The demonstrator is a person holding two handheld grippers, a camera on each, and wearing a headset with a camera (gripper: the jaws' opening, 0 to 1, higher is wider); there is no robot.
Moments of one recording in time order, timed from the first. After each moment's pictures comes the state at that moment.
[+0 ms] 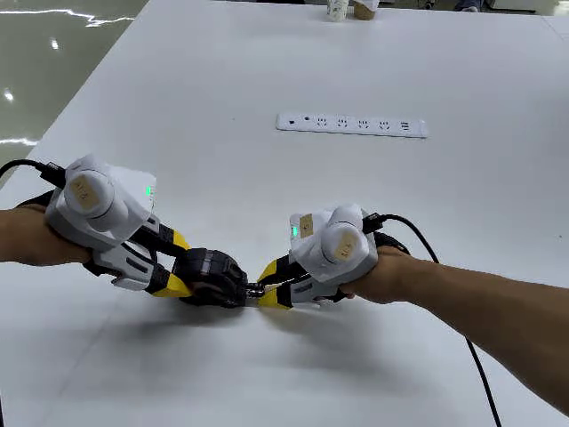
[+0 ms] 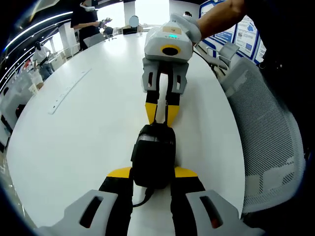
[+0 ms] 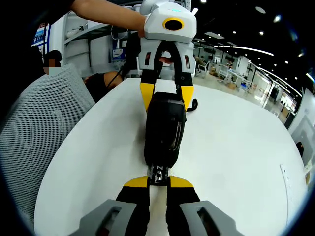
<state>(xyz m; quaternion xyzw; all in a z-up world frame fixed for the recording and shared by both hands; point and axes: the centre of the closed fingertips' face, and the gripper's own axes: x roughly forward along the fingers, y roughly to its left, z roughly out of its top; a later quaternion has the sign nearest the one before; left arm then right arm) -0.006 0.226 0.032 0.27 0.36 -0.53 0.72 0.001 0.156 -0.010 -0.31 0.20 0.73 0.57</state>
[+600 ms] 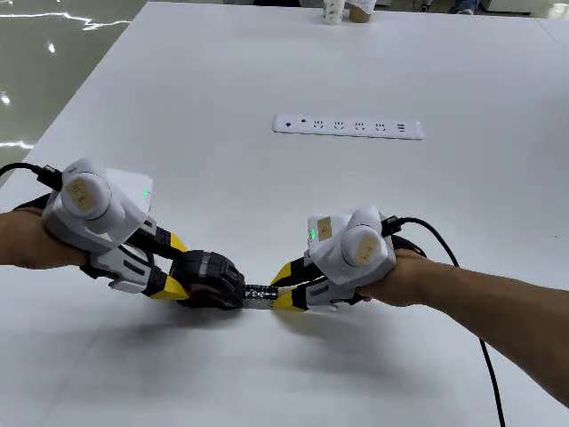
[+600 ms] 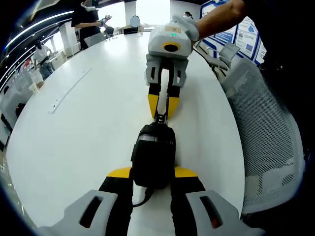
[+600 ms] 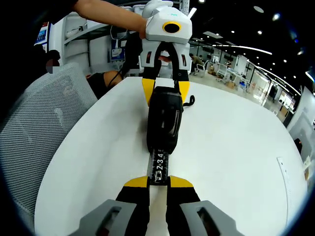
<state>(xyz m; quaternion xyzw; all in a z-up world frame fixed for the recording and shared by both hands) -0.006 0.226 0.032 0.27 0.36 -0.53 0.72 0.005 0.133 -0.009 -0.31 0.20 0.72 0.58</state>
